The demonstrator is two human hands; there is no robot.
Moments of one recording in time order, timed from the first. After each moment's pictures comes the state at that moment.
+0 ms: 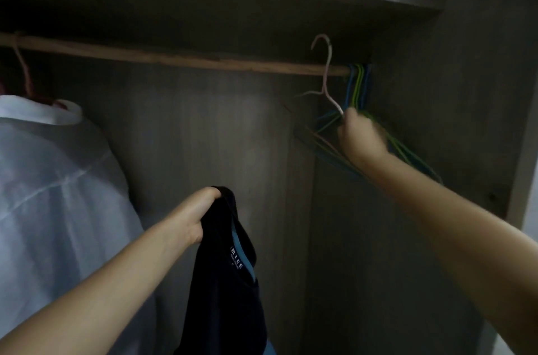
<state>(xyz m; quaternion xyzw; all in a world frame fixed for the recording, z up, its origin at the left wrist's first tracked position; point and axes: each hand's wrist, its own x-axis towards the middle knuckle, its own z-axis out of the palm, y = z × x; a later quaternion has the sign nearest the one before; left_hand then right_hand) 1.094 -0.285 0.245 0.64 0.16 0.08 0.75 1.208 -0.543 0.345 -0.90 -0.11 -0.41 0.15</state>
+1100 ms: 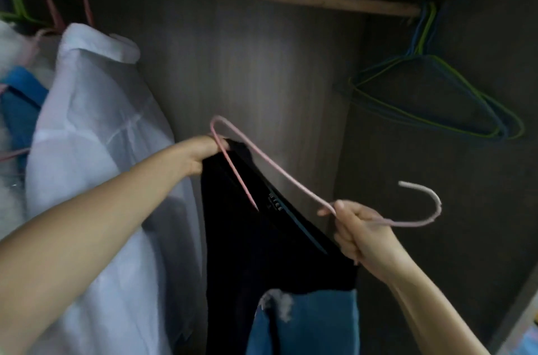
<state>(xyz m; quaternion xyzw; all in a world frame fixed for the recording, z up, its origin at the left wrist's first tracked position) 1.073 -0.144 0.236 0.72 0.04 0.00 0.69 1.033 -0.433 0.141 -0.67 -0.24 0.03 0.70</state>
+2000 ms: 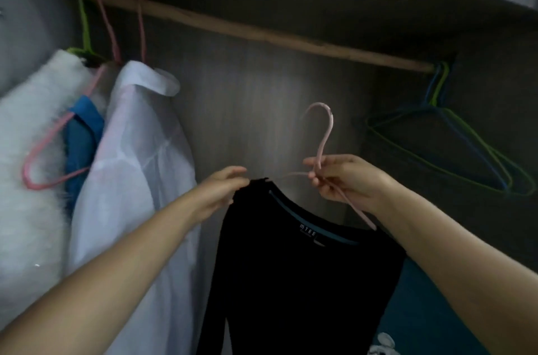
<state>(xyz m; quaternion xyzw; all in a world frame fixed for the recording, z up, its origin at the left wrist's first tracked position) 1.062 -0.122 0.210 0.74 0.00 0.08 0.66 1.056 -0.356 0.286 -0.68 -0.15 0.15 0.70</state>
